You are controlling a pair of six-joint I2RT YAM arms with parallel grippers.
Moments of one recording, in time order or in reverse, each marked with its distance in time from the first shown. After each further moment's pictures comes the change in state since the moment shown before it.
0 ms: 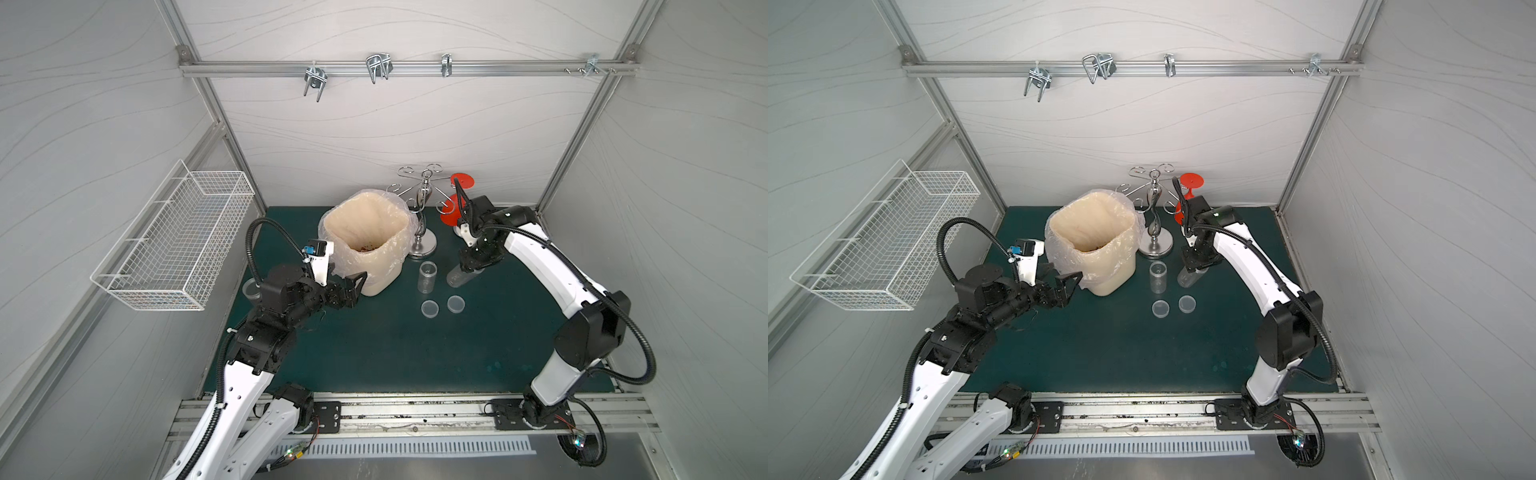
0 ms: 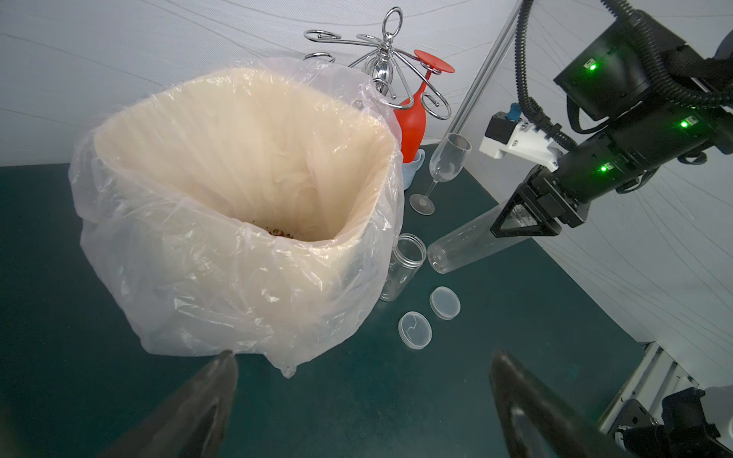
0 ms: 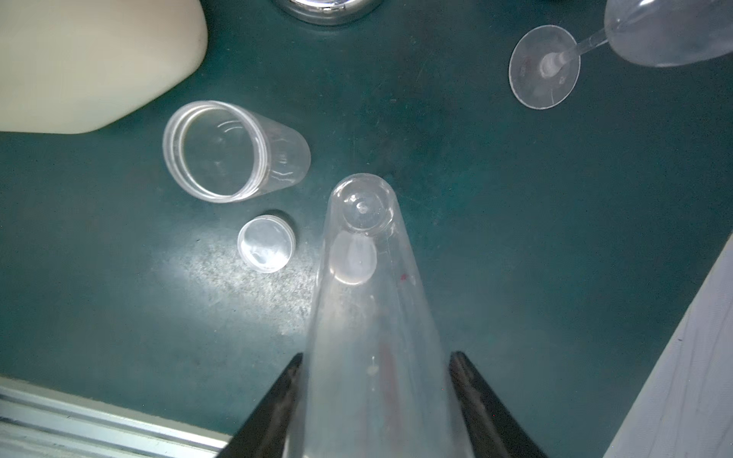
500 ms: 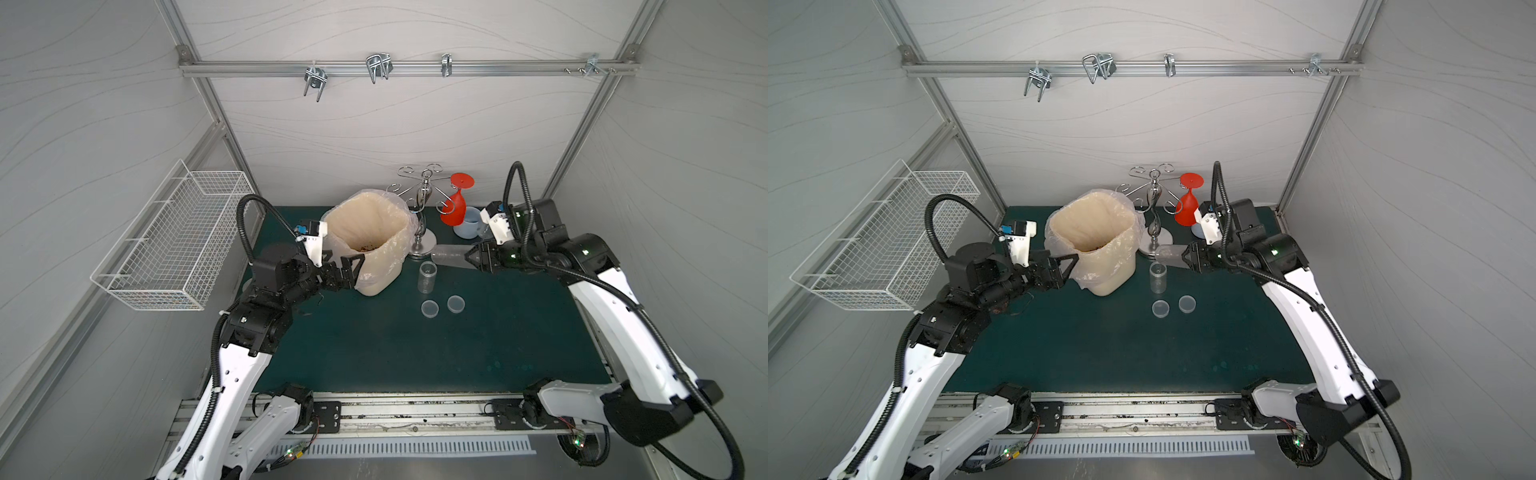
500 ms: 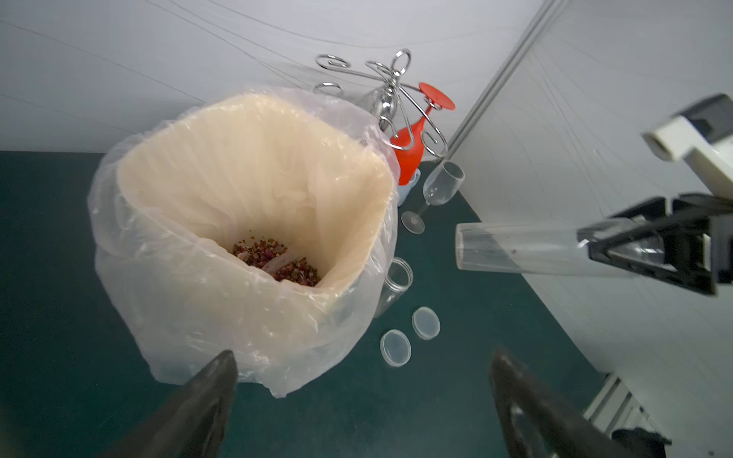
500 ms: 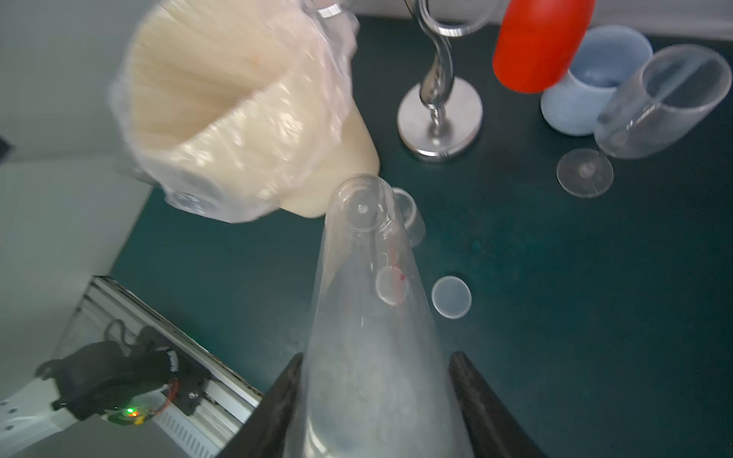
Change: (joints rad) left arm 0.025 0.111 0.178 -0.091 0.031 -0.056; right arm 0.011 -0.411 -0.123 0.129 -0.242 0.131
